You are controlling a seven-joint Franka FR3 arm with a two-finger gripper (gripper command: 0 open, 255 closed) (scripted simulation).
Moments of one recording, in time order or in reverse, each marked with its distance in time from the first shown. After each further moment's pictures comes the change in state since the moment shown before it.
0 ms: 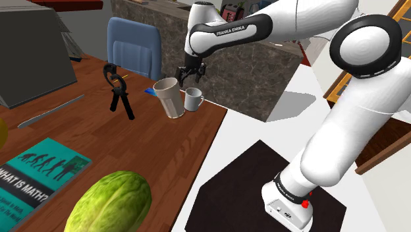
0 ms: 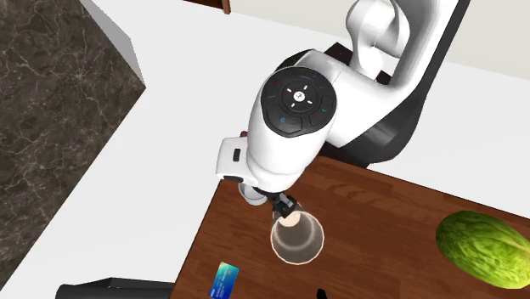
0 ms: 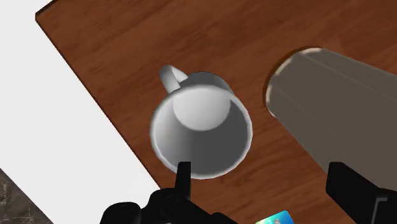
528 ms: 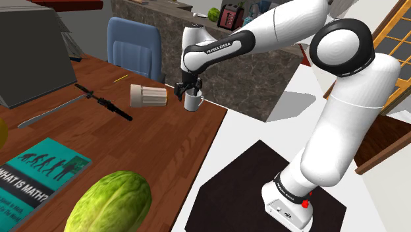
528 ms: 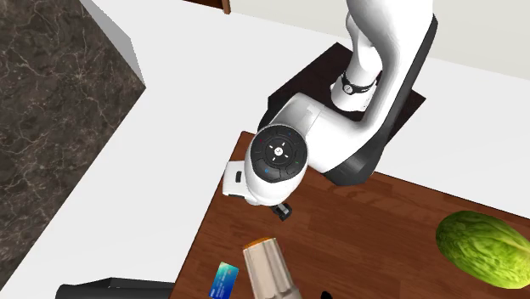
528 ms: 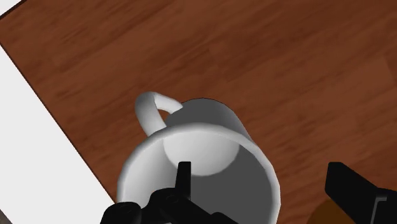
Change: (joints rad) arm 0.006 0.121 -0.003 -0.021 -0.011 0.048 0.008
